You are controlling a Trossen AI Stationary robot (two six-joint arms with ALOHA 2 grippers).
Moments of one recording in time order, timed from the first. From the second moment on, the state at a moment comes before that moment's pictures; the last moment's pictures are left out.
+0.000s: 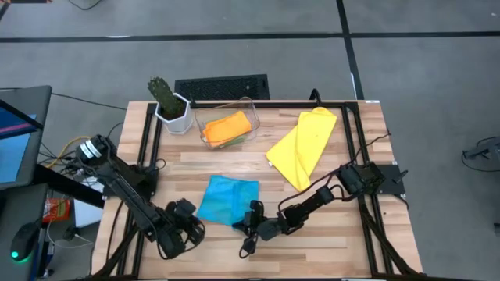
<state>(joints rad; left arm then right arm) -0.87 1.57 0.85 -0.62 -0.54 -1.78 0.48 2.32 1.18 0.67 0.45 0.47</state>
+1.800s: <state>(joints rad) -0.89 1.83 0.85 -0.63 -0.74 -2.29 0.18 2.07 1.27 0.00 0.18 0.21</state>
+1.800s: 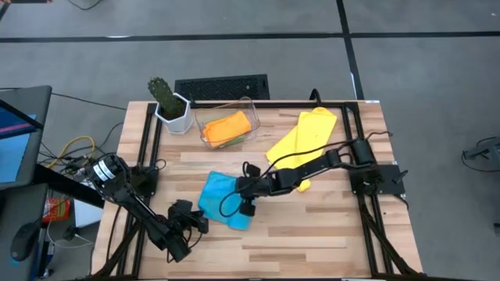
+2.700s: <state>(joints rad) -0.89 1.83 0.85 -0.61 -0.74 -2.23 0.11 2.10 1.27 0.06 0.09 0.24</state>
